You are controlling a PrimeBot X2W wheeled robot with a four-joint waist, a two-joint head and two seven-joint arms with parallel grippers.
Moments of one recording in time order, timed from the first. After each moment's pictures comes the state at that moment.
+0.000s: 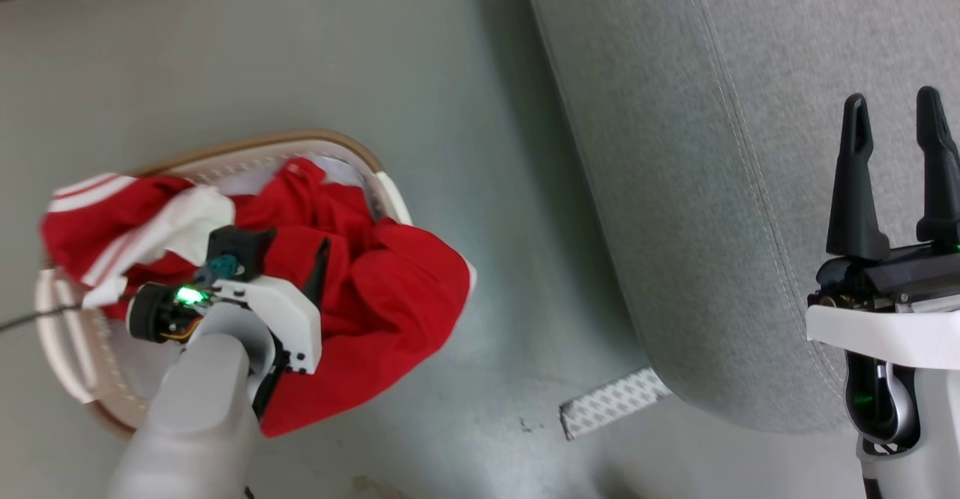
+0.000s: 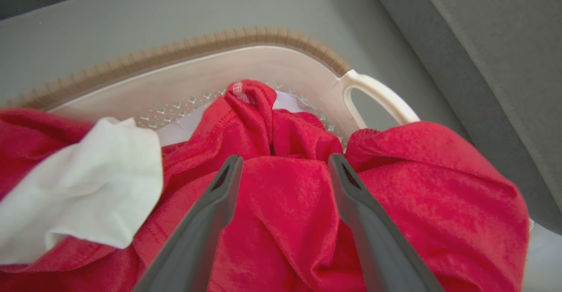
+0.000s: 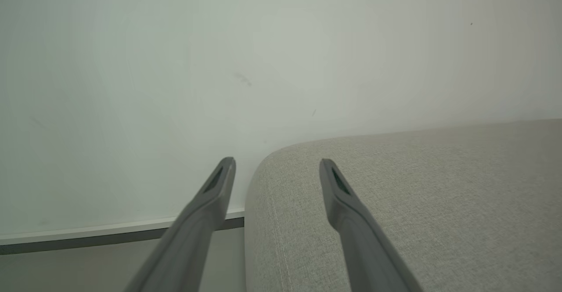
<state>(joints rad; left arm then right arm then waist) -0.78 0.15 -0.18 1.07 -0.03 -0.13 -0.24 -0.41 -0.06 0.03 -0.03 0.35 0.13 -0.26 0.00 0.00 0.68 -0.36</state>
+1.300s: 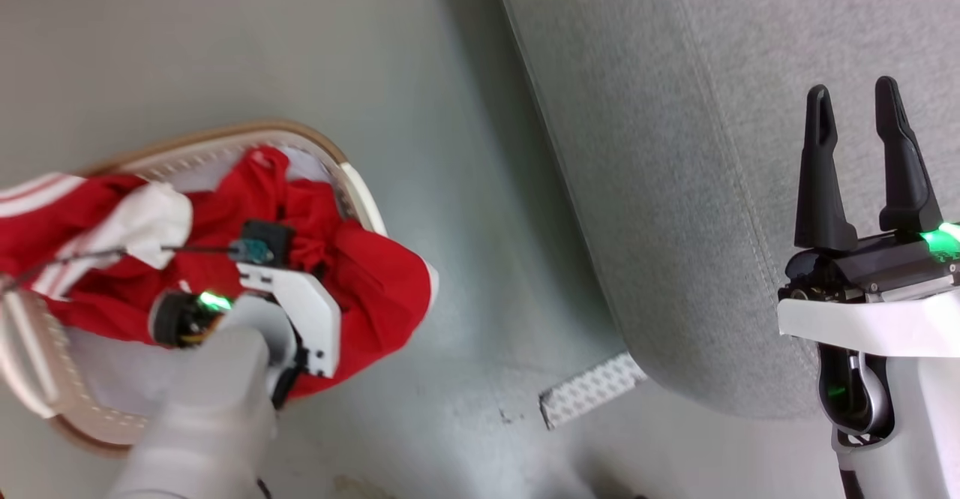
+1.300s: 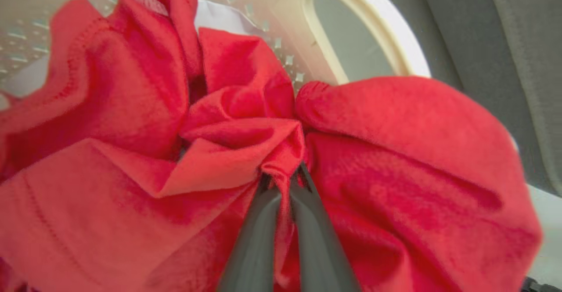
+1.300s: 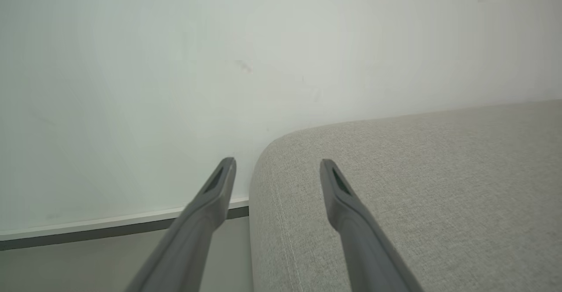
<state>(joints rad) -0.90 0.15 -0.50 1.25 -0.32 -0.13 -0.09 -0.45 -0.05 0.09 0.00 0.40 0.13 -0.26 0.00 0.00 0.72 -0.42</state>
